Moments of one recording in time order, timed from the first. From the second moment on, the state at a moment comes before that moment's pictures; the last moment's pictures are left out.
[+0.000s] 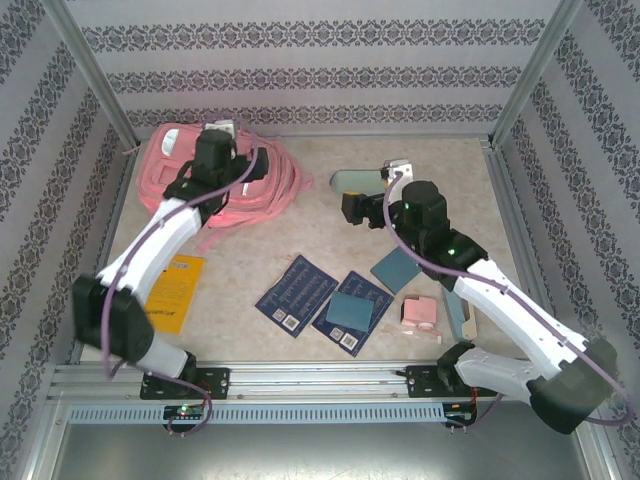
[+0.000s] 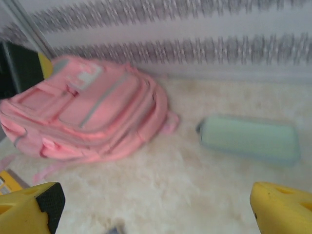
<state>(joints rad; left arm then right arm) -0.25 1.61 1.41 -0.37 -0.13 -0.31 0.55 1.13 0.98 -0.24 0.03 0.34</state>
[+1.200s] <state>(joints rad) -0.12 2.39 2.17 -0.76 0.27 -0.31 0.53 1.22 0.91 -0.31 -0.28 0.52</state>
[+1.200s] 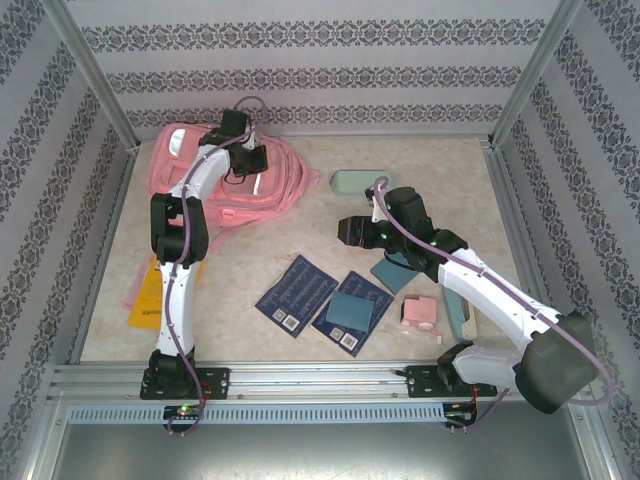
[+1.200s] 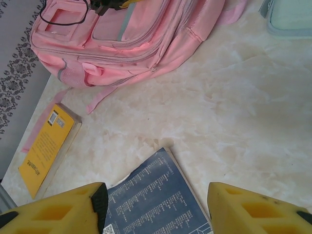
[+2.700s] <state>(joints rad) -0.67 1.60 1.30 -0.73 0.28 0.62 0.21 1.06 0.70 -0.32 -0.32 0.73</state>
